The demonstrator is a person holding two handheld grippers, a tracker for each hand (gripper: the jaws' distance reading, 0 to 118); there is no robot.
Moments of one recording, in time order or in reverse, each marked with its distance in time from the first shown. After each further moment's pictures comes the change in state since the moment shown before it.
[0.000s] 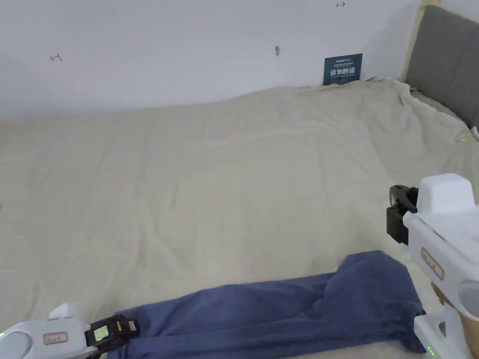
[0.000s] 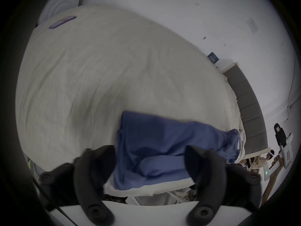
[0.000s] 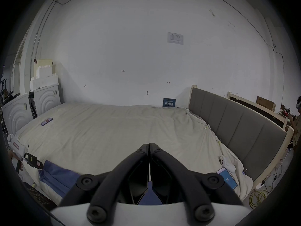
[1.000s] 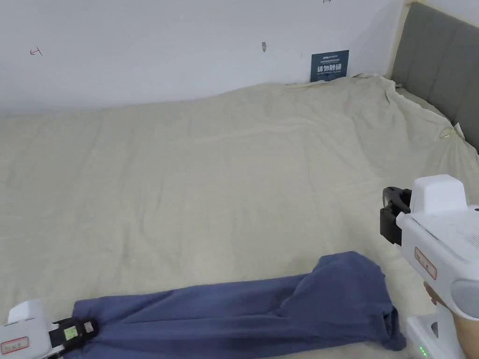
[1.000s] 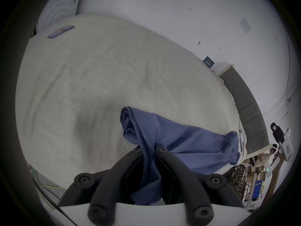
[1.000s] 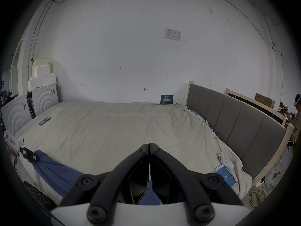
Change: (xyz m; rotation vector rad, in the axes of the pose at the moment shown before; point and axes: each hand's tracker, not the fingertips) left arm -0.008 0.017 0.028 0.138 0.003 -0.067; right arm 0.013 -0.004 -0.005 -0.026 -0.010 -0.014
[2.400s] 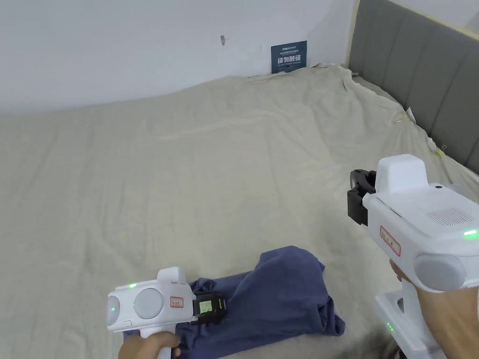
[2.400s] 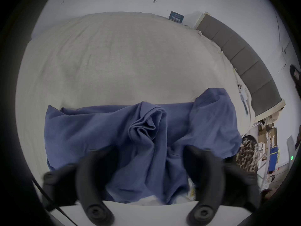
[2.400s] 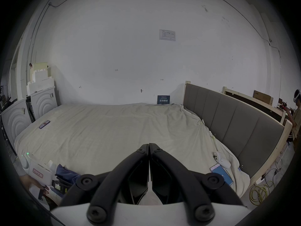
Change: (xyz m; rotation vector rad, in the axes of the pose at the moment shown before) left arm 0.244 -0.070 -0.121 -0.262 -0.052 -0.304; right arm 0.025 0.002 0.014 0.007 -0.010 -0.033
